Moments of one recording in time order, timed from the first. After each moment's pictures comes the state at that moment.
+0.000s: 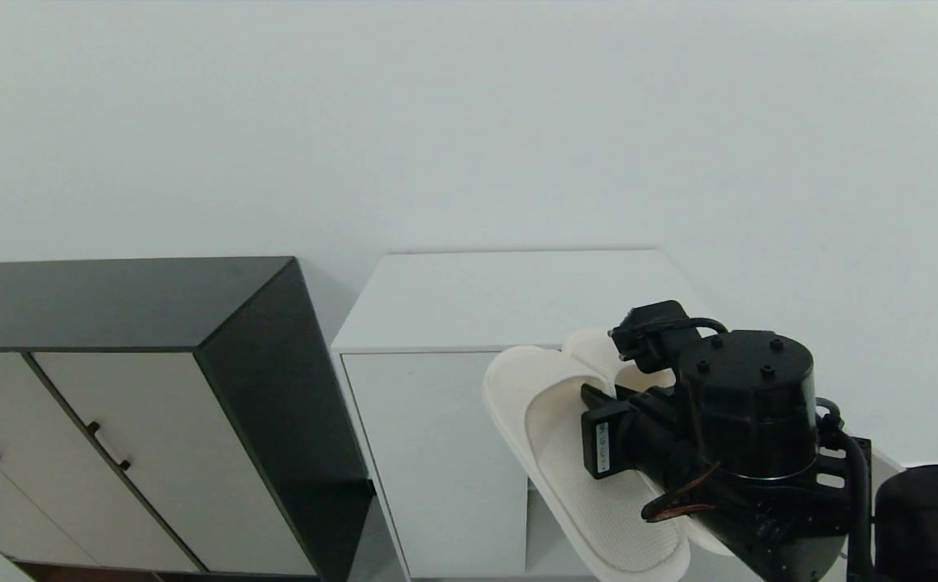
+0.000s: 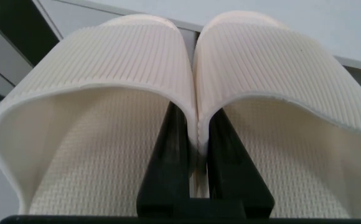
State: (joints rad) left arm 0.00 0.00 0.00 0.00 -0.01 0.01; right arm 0.92 1.72 -0.77 -0.66 -0.54 0.19
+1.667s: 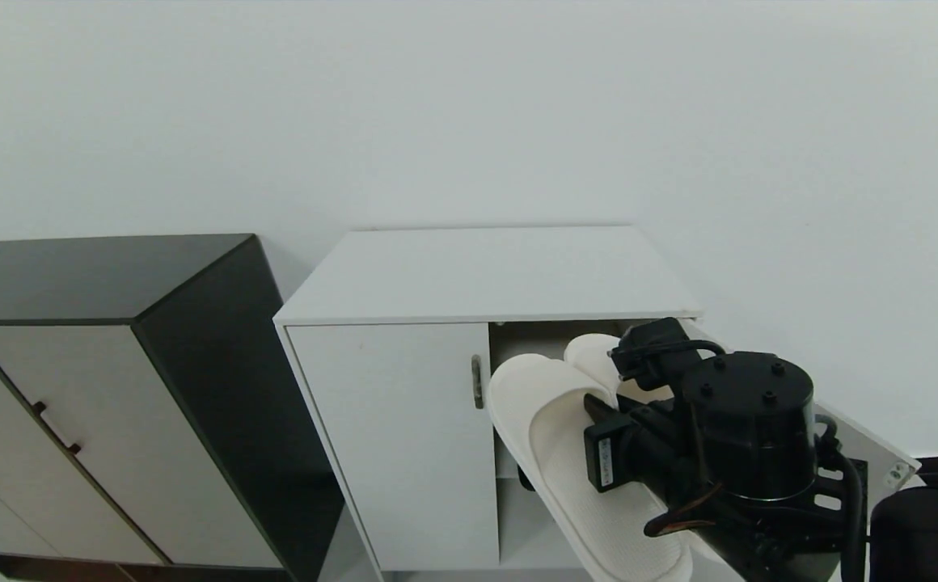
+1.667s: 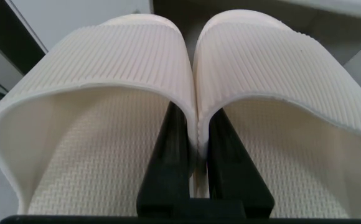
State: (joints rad) left arm 0.00 0.00 0.00 0.00 -0.01 0.01; right arm 0.92 1.74 -0.70 -0.76 -0.54 0.15
